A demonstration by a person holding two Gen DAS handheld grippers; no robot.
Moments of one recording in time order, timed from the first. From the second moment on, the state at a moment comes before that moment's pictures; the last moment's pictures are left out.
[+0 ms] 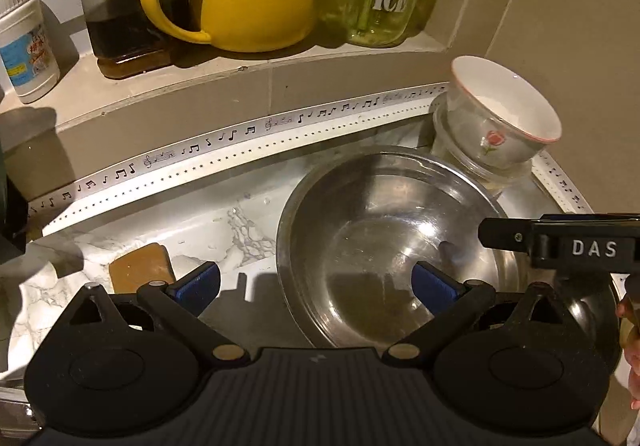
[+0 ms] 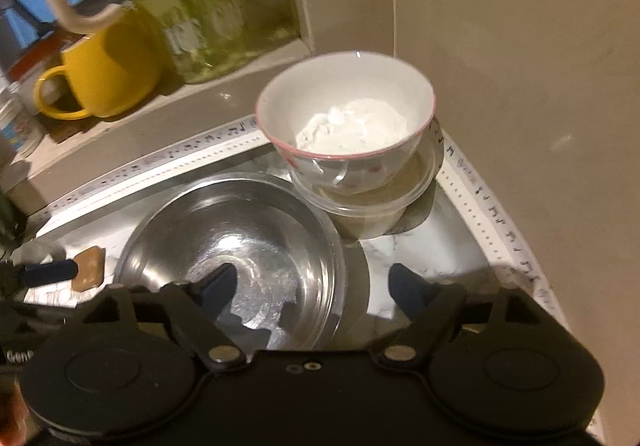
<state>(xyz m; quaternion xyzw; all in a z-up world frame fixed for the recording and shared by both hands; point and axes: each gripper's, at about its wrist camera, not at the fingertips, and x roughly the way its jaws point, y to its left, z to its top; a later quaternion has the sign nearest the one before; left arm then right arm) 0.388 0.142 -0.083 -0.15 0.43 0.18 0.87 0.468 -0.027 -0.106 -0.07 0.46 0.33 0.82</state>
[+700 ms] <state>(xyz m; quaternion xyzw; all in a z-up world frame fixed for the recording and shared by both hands) 0.392 0.153 -0.105 -0.18 0.45 0.19 0.85 0.486 -0.019 -0.126 -0.06 0.48 0.31 0.82</state>
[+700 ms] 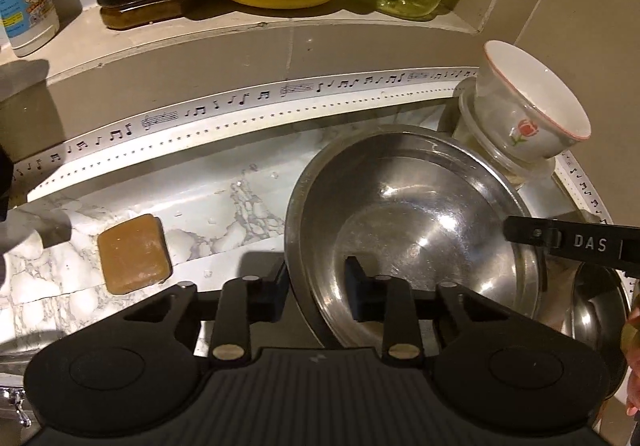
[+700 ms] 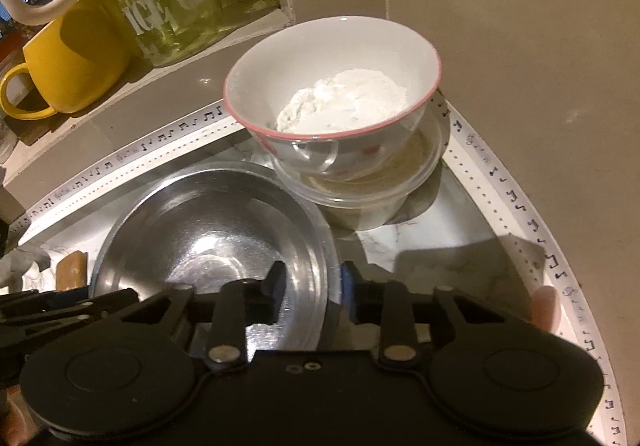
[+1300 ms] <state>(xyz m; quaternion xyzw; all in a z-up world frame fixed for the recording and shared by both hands) 0.333 0.153 -0.086 -0.16 0.44 0.21 0.85 0.441 -0.023 -0.111 -0.08 0.46 0.34 0.82</state>
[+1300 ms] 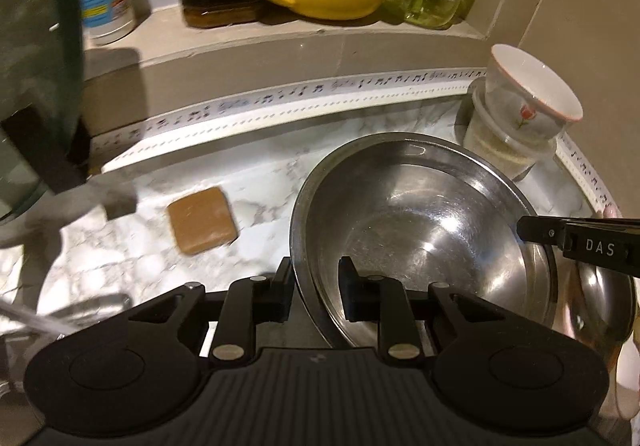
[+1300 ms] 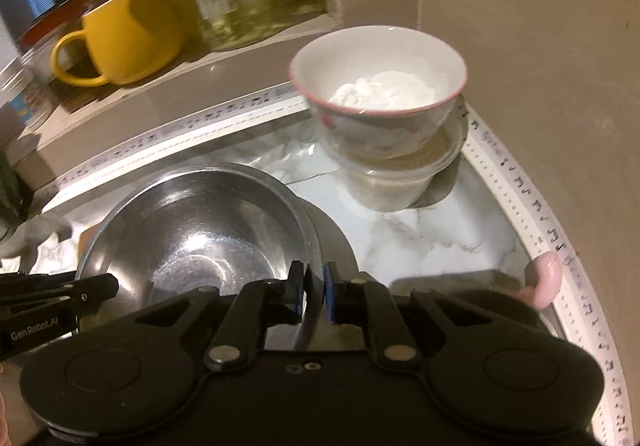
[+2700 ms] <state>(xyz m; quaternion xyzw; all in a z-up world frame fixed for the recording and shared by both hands) 0.286 0.132 -0.057 -0.14 0.44 0.19 0.86 0.381 -0.044 -0.082 -0.11 0.46 0.37 0.80</state>
